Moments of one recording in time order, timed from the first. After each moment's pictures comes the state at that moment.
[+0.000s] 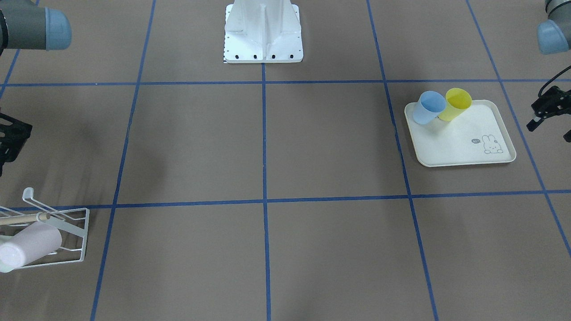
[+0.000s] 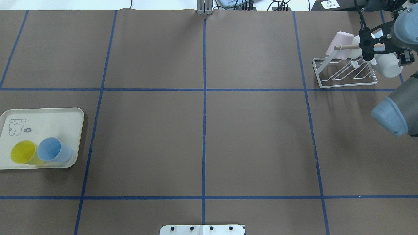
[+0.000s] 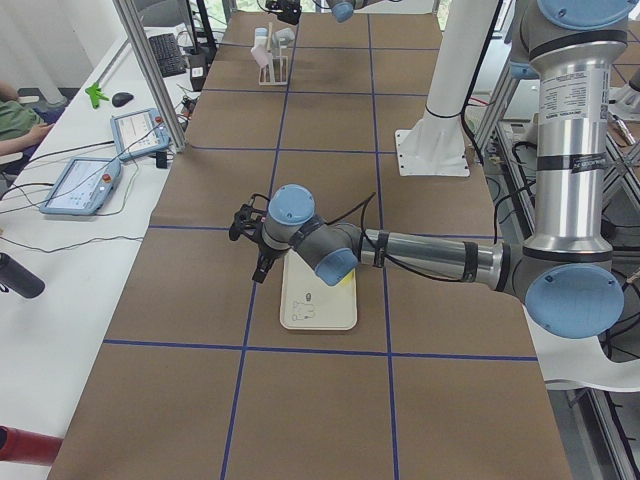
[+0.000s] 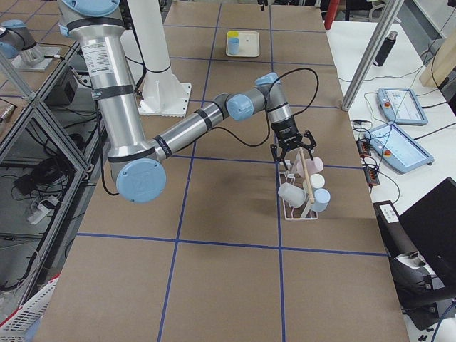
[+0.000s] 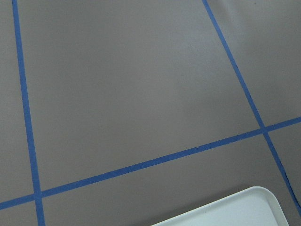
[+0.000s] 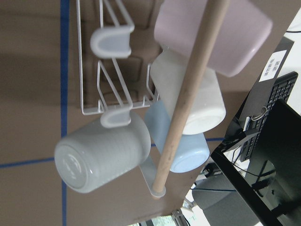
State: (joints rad) left arm -1.33 -1.51 -1.72 -2.25 -2.33 -0.43; right arm 1.03 -1.33 1.93 -1.69 1.50 -0.87
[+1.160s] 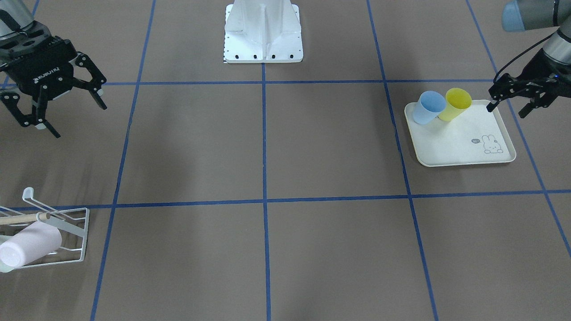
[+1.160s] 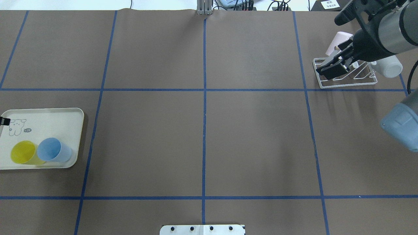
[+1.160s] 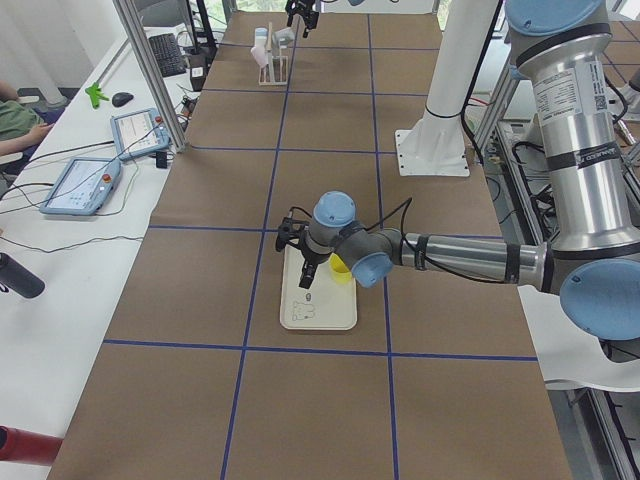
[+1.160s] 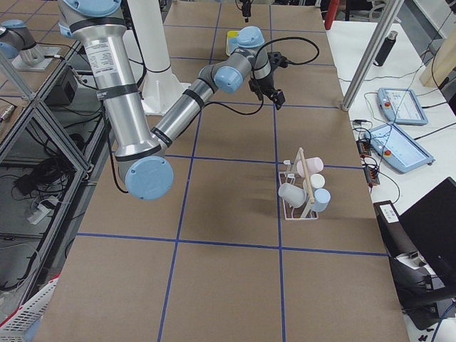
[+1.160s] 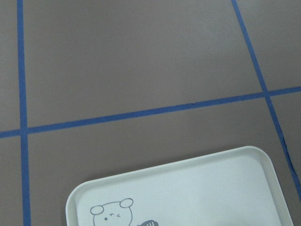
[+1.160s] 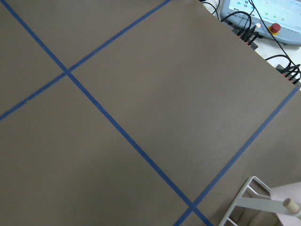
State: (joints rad) left arm -1.05 -1.28 -1.85 -2.37 -2.15 -0.69; right arm 0.98 -1.28 2.13 -1.52 2.06 0.17
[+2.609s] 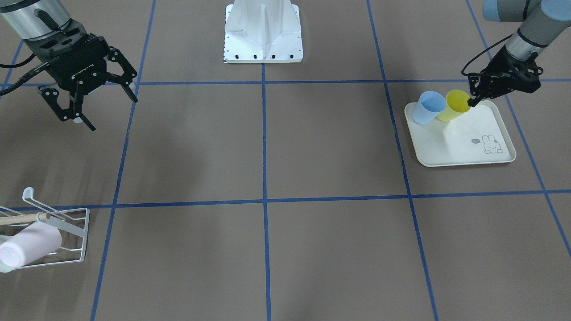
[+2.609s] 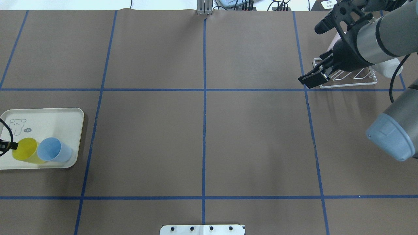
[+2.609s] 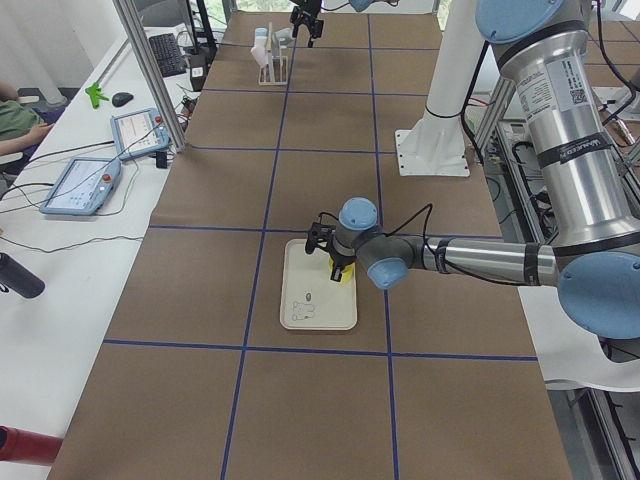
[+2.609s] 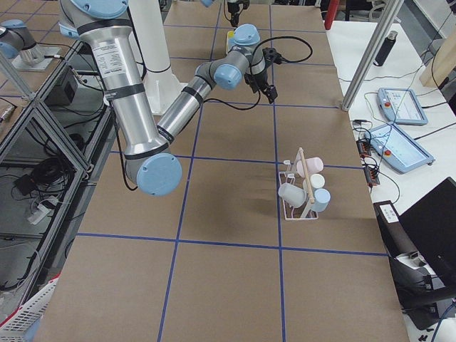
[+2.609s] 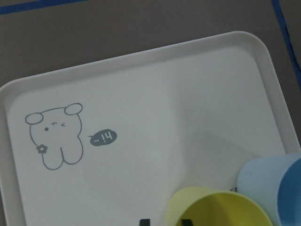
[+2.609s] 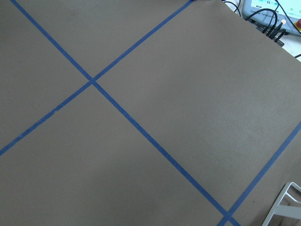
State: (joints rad) left arm -0.87 -1.22 -1.87 -2.43 -2.10 -0.78; right arm 0.93 -1.25 2.13 -1.51 2.05 0.23
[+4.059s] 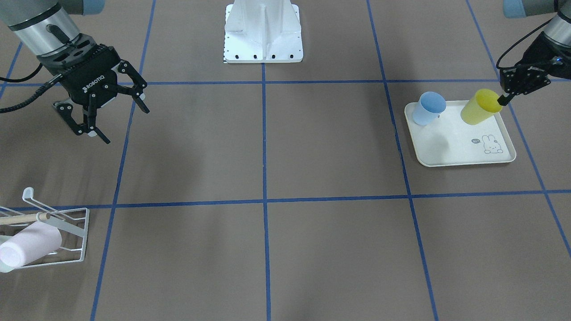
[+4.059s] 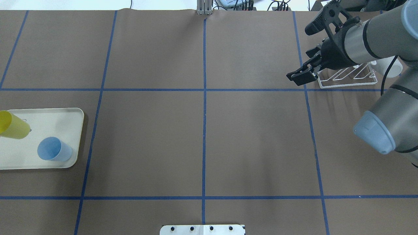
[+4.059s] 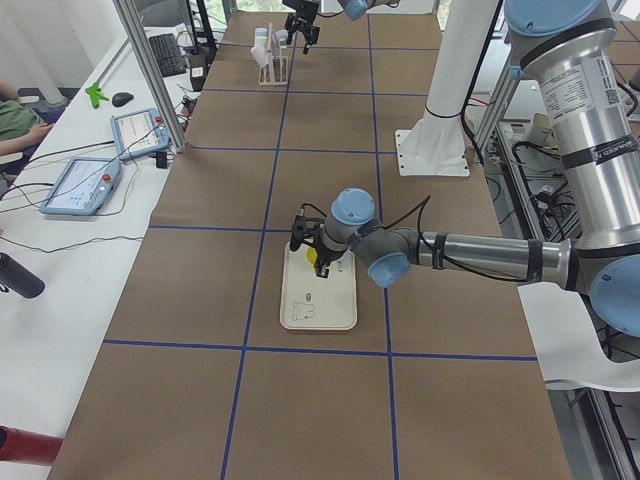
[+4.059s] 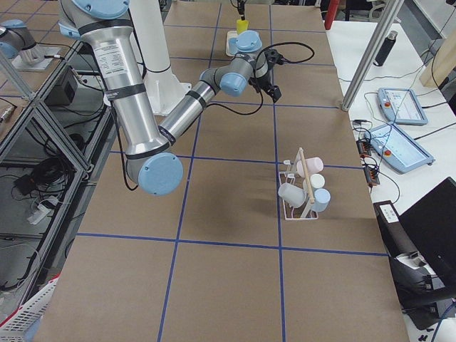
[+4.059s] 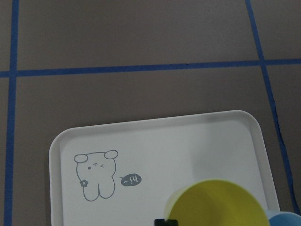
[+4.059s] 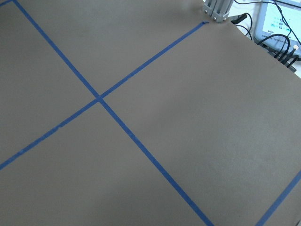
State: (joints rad) left arm -1.16 -1.25 -1.93 -2.34 -2.24 -0.77; right arm 0.91 -1.25 2.02 -1.26 2.04 0.23
